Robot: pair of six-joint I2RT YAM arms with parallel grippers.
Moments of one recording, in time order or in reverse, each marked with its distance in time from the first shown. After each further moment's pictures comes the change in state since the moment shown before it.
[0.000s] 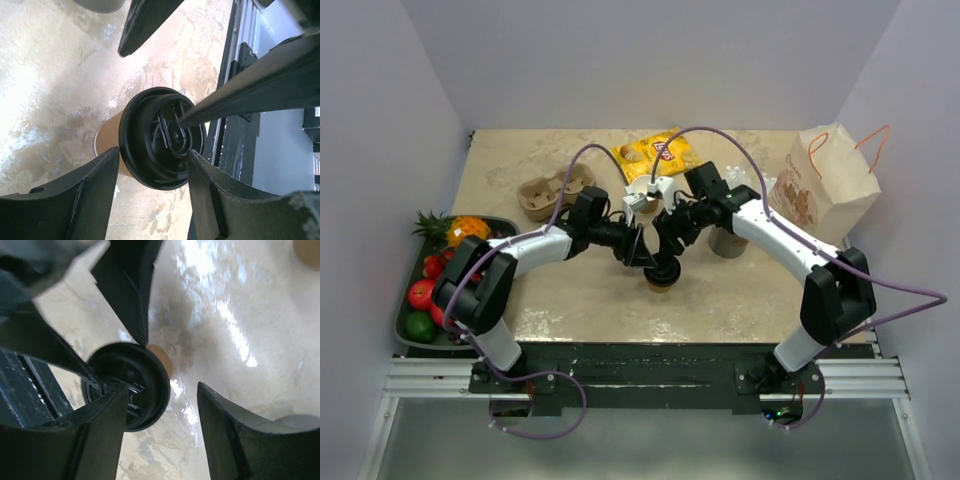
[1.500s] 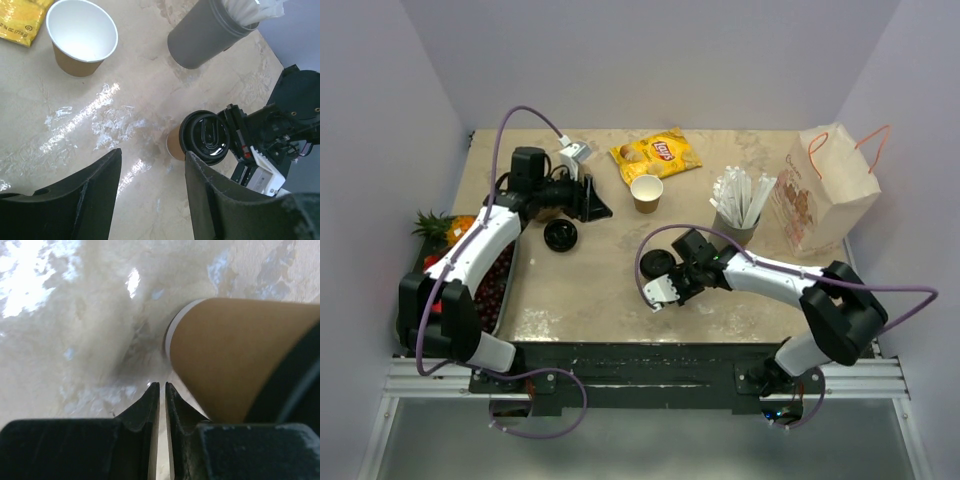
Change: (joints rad) left arm 0.310 -0.211 0.220 -0.403 -0.092 0.103; right arm 0.197 -0.130 -0.484 0.215 0.159 -1.011
